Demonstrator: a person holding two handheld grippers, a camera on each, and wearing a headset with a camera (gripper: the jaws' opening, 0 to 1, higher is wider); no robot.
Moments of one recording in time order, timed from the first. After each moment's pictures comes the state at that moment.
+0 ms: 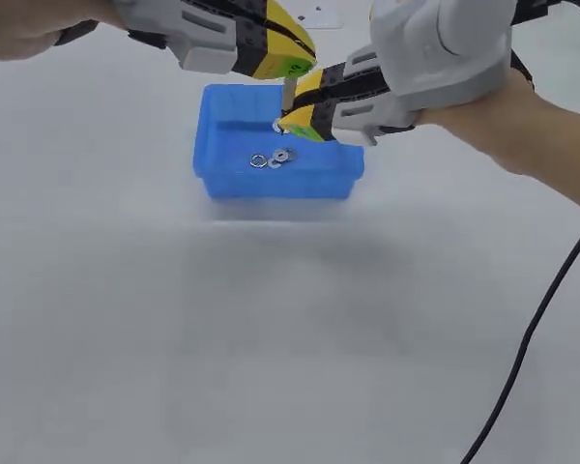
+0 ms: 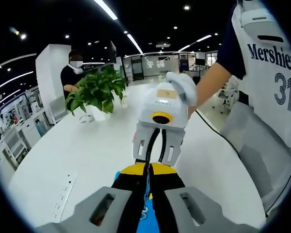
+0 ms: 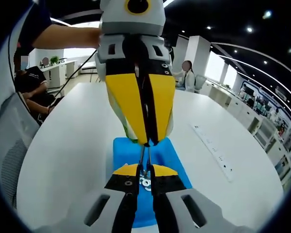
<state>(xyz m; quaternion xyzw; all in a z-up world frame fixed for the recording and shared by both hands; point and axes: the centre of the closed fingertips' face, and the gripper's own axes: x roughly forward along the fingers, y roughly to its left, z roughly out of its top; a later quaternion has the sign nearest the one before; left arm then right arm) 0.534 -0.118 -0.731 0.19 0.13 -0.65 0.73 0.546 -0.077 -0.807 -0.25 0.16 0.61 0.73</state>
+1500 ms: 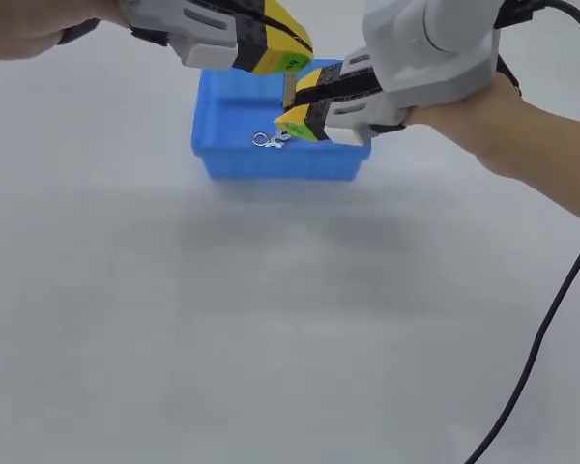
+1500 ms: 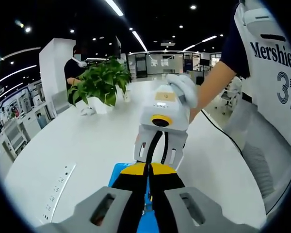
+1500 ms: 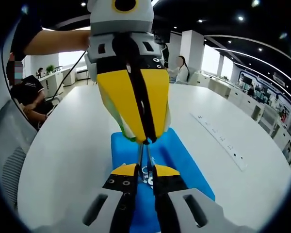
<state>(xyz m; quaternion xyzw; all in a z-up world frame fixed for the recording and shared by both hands) 0.535 -0.114 -0.747 0.18 0.15 -0.63 0.74 0.540 -0.070 -0.827 -0.22 0.18 0.62 0.74</state>
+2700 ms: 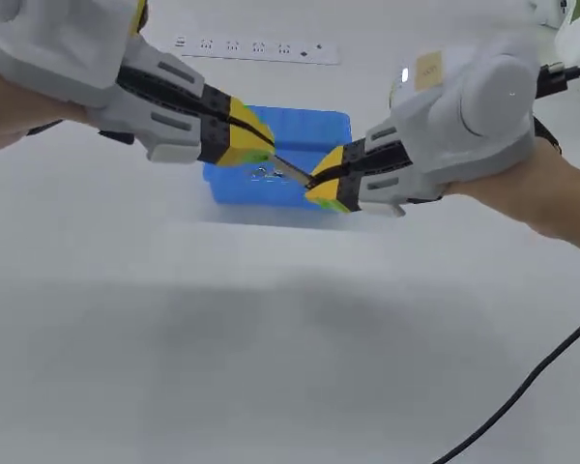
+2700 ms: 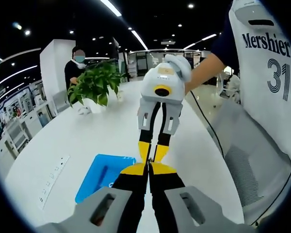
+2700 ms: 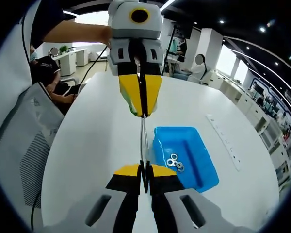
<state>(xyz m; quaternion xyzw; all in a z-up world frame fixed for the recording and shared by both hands) 0.450 -0.092 -0.744 0.20 0.16 -0.63 0.74 0.454 -0.104 -0.801 -0.31 0.20 0.64 0.68</state>
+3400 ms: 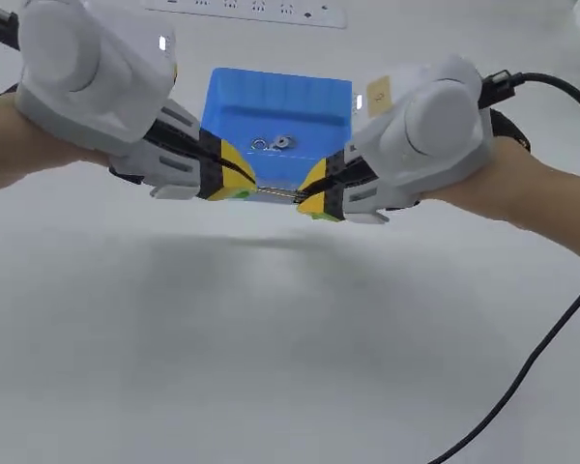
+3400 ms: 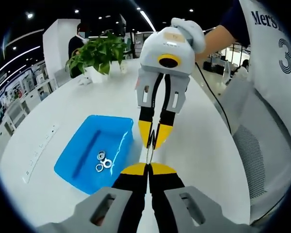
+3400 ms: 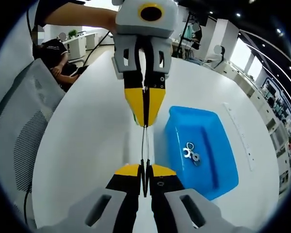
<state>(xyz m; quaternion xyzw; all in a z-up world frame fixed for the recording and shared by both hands) 0.453 -0.081 -0.827 0.21 0.25 -0.59 0.73 0.456 -0.098 -0.861 -0.36 0.24 0.65 0.62</state>
